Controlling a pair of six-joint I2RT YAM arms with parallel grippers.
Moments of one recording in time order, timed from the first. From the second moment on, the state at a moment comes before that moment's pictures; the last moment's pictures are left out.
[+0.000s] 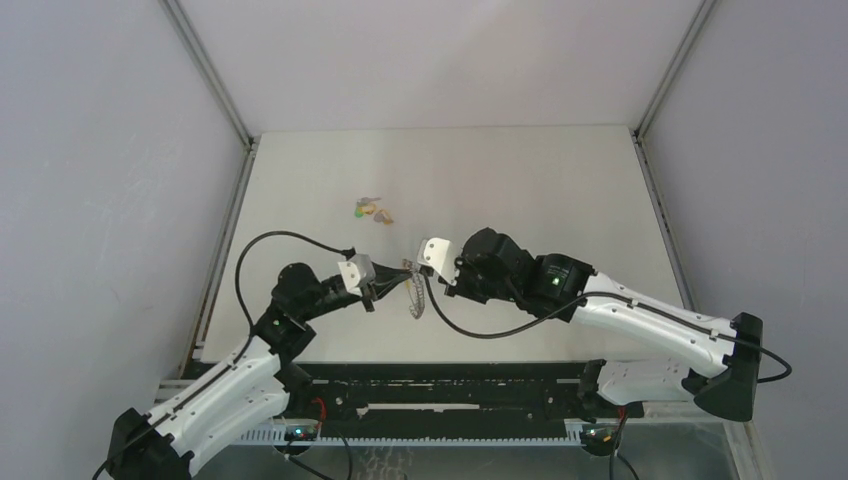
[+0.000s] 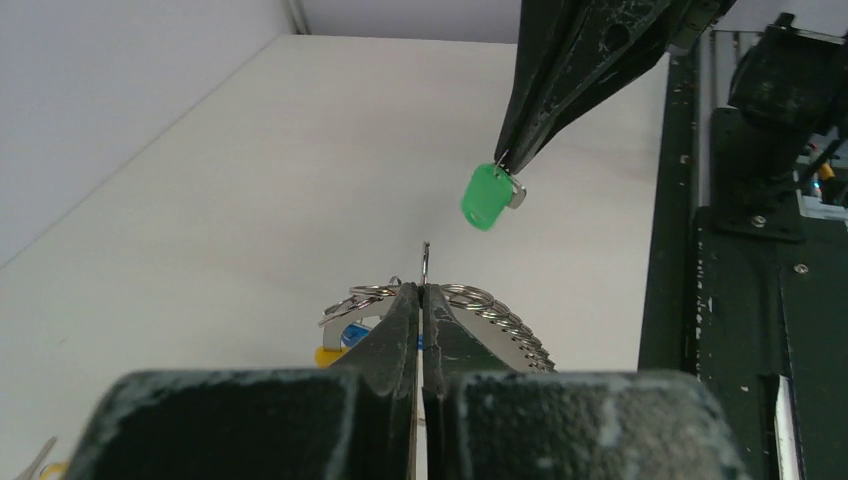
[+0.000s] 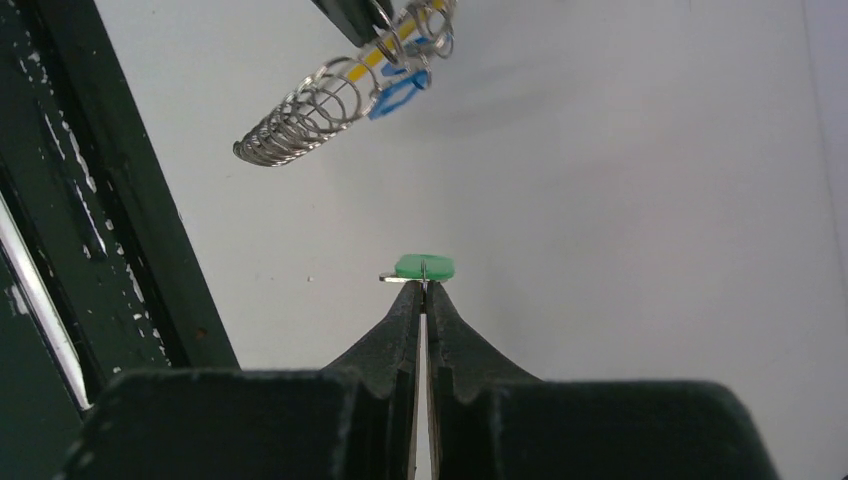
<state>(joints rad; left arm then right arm) -0.60 0.70 0.37 0.35 0.56 0.11 1.06 1.18 1.13 -0.67 0.09 -0.34</state>
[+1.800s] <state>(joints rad) -0.62 0.76 0.38 0.33 0.80 0.17 1.13 1.31 1.24 -0.72 -0.06 -0.54</state>
